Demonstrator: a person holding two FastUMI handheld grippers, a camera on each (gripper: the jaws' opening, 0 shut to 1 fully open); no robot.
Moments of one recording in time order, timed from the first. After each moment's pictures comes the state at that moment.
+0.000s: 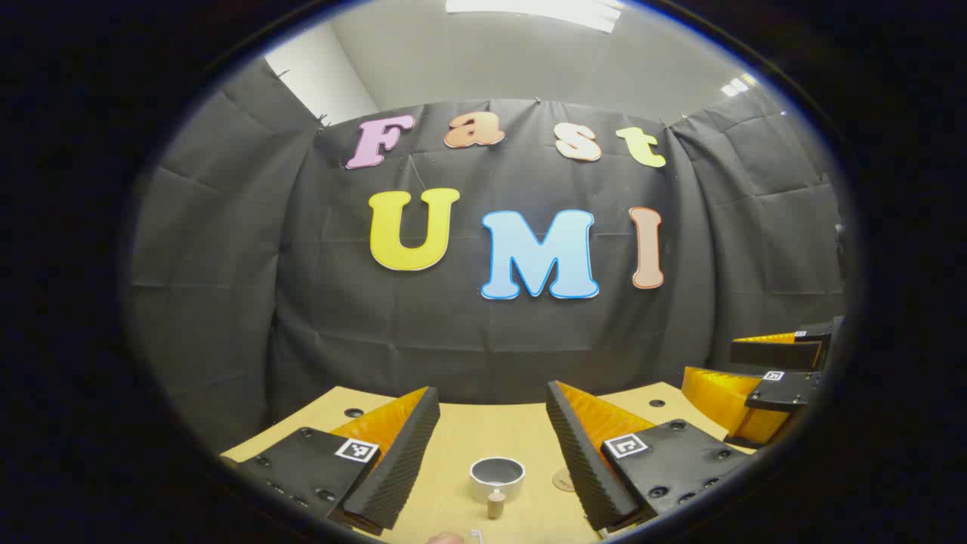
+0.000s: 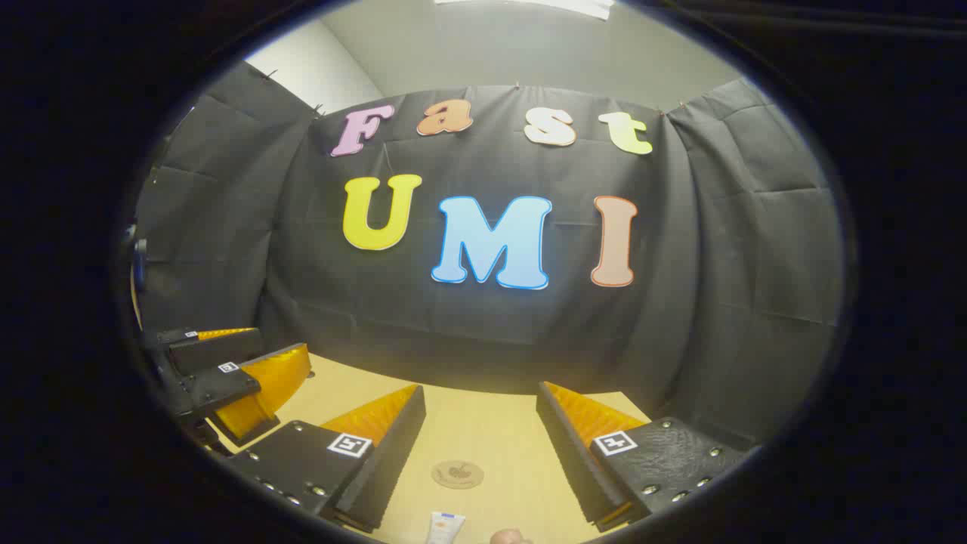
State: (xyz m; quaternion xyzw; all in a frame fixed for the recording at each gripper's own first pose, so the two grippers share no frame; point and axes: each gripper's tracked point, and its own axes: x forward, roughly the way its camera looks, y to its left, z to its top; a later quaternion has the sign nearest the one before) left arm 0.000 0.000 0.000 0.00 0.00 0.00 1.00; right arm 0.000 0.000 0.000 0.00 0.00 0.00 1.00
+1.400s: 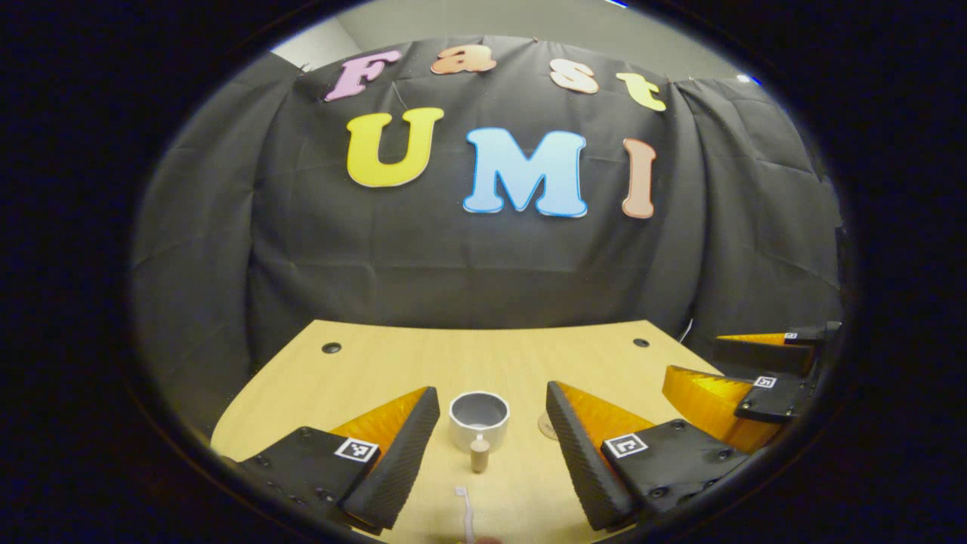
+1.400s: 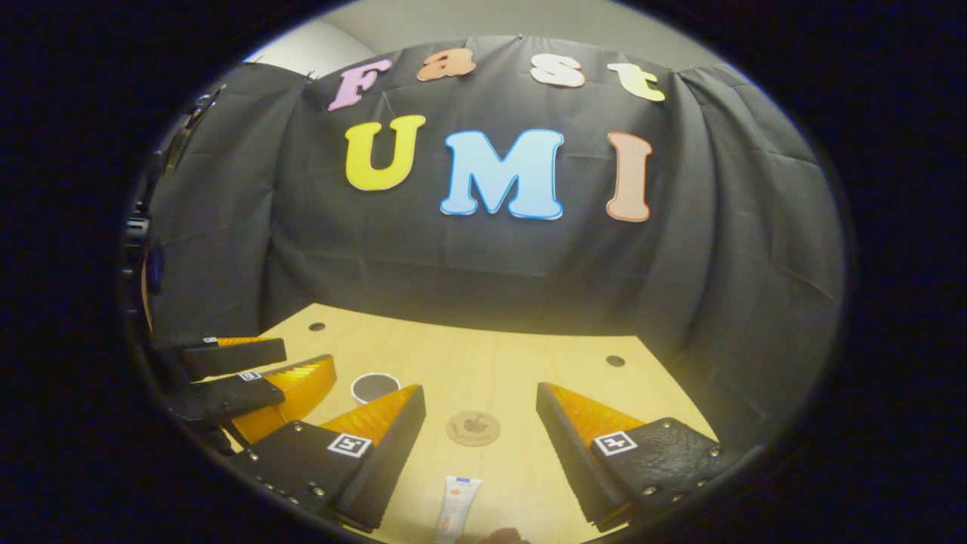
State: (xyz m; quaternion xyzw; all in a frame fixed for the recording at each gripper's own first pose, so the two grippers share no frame) left arm 0.008 -0.010 -0.107 -0.02 0.18 -0.03 0.98; right arm 0.003 0.016 -0.076 0.02 0.14 0.02 0.99
